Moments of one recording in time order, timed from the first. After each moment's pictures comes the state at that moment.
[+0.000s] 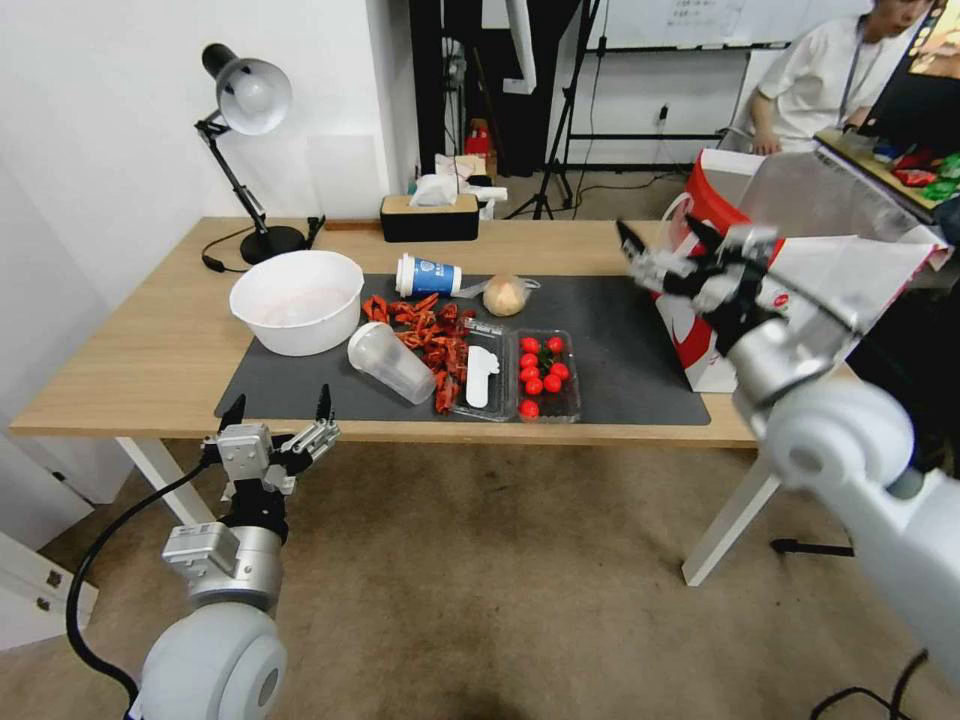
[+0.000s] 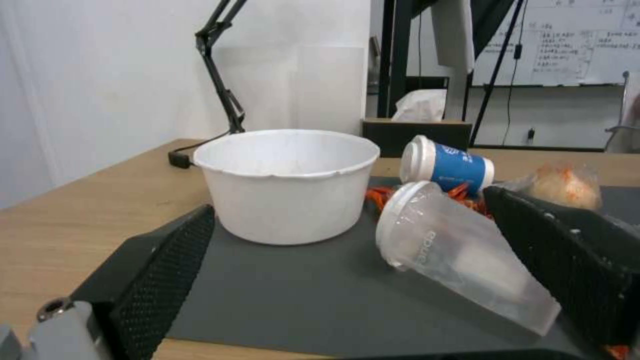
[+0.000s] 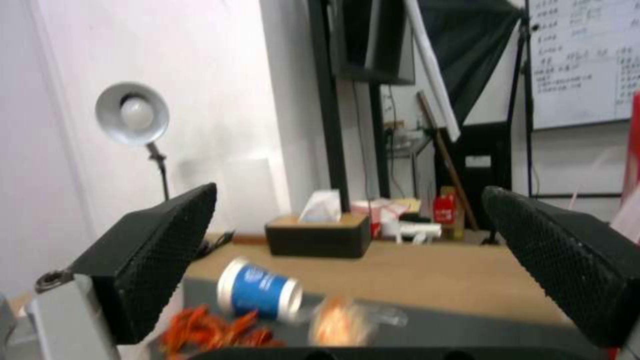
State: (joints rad) left arm 1.61 -1.27 -0.49 -2.29 -0.30 0.06 -0.32; right arm -1.06 0.79 0.32 2.14 0.89 -0.03 0.15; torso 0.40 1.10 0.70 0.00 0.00
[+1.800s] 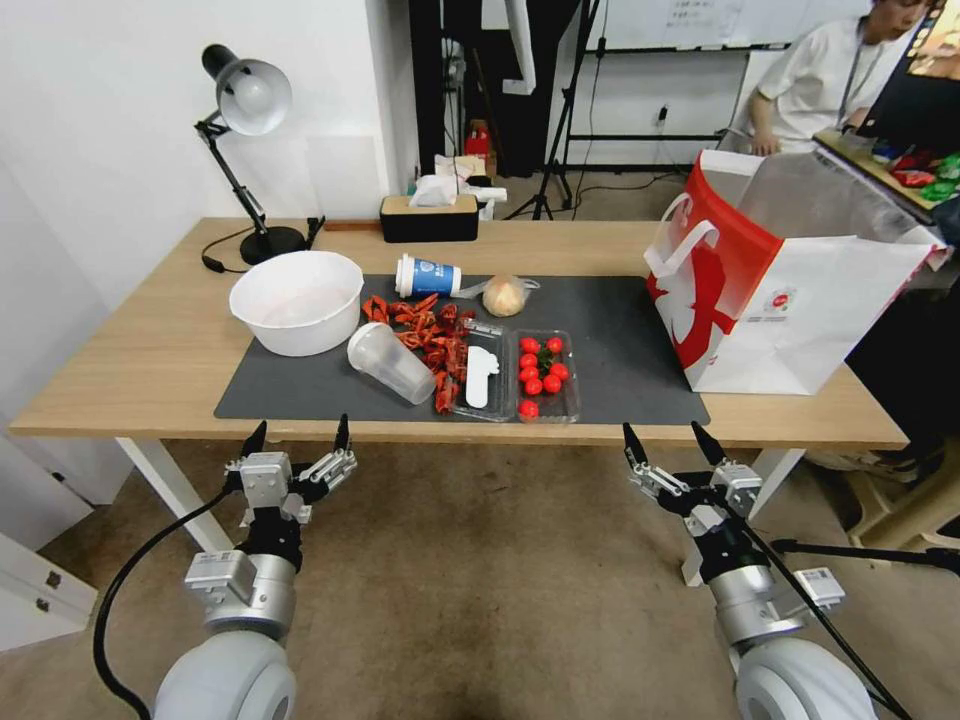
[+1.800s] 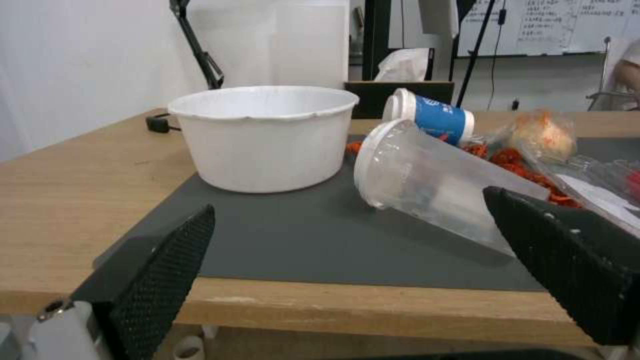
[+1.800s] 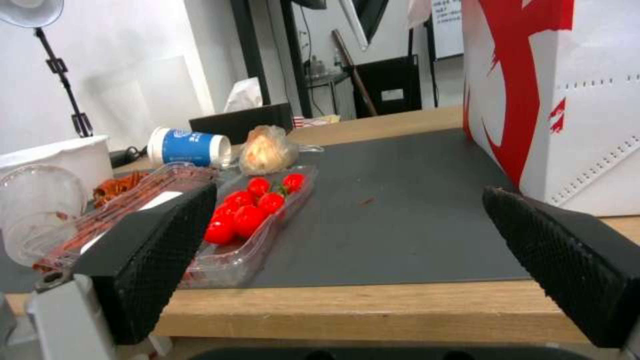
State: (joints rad) left arm 1.67 -1.29 -0.47 -2.25 -0.26 0.03 -0.27; right arm -1.66 1.11 0.48 2.12 0.52 0.21 0.06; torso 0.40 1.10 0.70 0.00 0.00
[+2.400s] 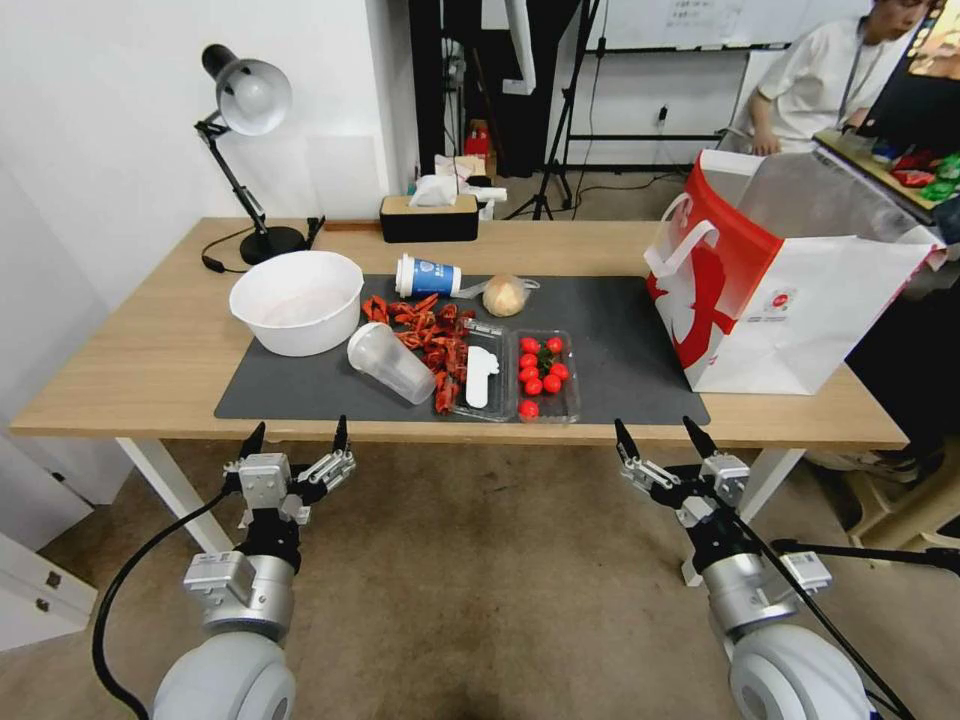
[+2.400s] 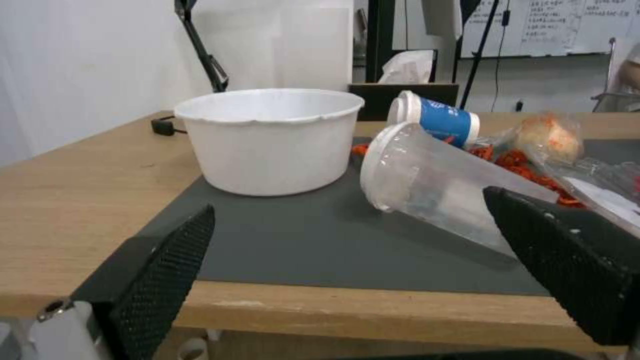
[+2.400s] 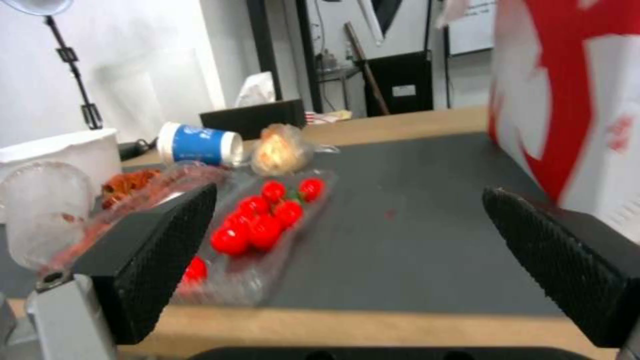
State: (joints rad) left arm 1.67 -1.29 -0.48 -2.25 -0.27 0.03 -0.27; right arm -1.57 1.08 0.42 2.12 0.52 0.13 0.11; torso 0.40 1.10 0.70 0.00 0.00
